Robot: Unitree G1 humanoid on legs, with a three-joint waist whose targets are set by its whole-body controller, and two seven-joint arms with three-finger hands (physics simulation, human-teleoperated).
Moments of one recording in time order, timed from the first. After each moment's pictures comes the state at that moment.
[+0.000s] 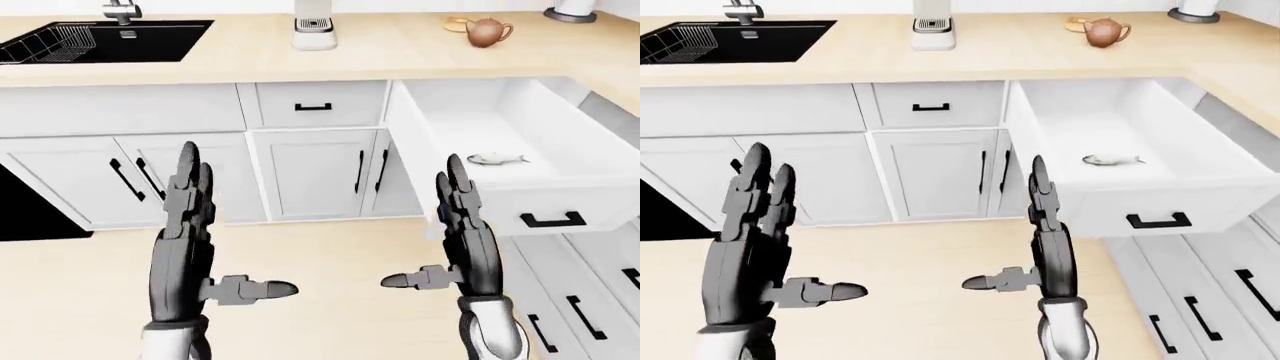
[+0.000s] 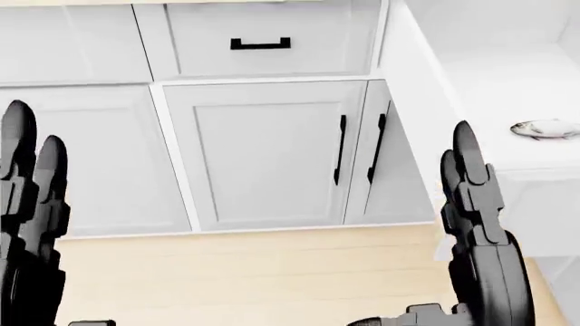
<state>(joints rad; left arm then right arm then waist) 0.22 0.00 0.03 -0.73 0.09 0.07 -0.09 0.16 -0.02 -0.05 -0.38 -0.11 -0.15 0.10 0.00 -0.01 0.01</state>
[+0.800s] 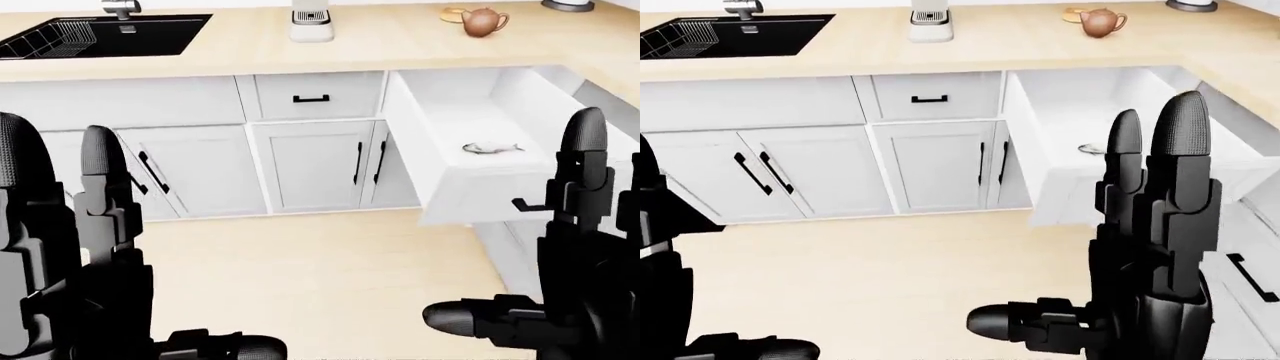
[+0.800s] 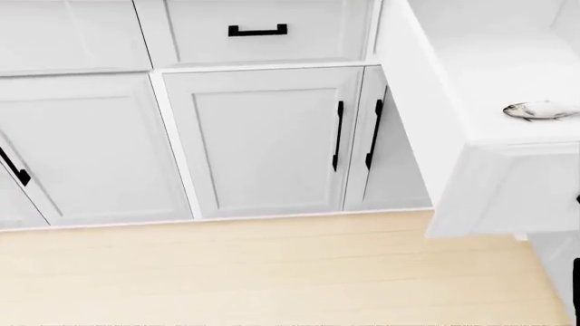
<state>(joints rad) 0.39 0.11 0.03 -1.01 -0.02 -0.26 0.02 0.28 0.04 -0.09 -0.94 -0.05 -0.24 0.12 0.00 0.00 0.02</state>
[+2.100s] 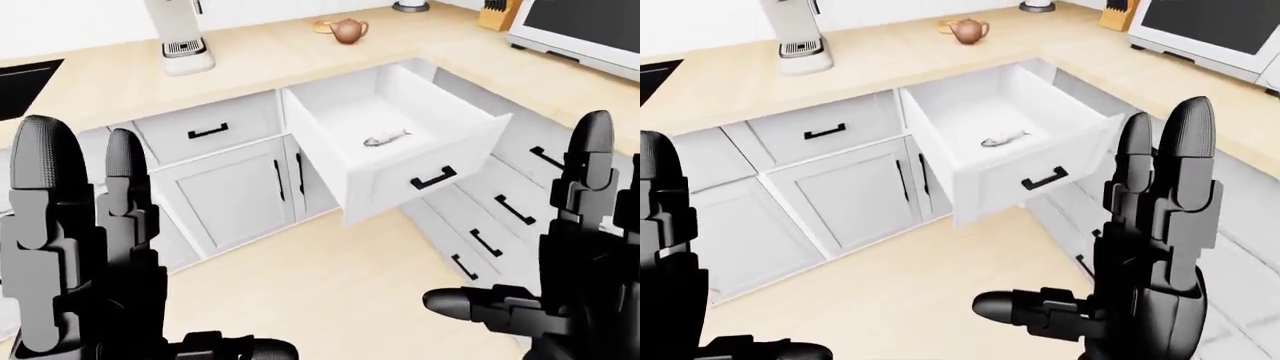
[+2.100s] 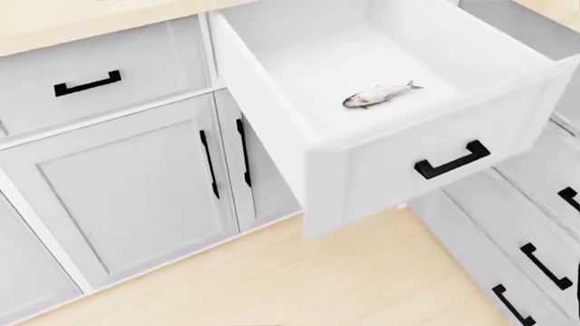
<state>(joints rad) 0.40 0.04 0.00 -1.02 0.03 -0.25 -0.06 0.27 0.04 -0.10 -0.88 -0.09 -0.29 0.05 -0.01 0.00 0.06</state>
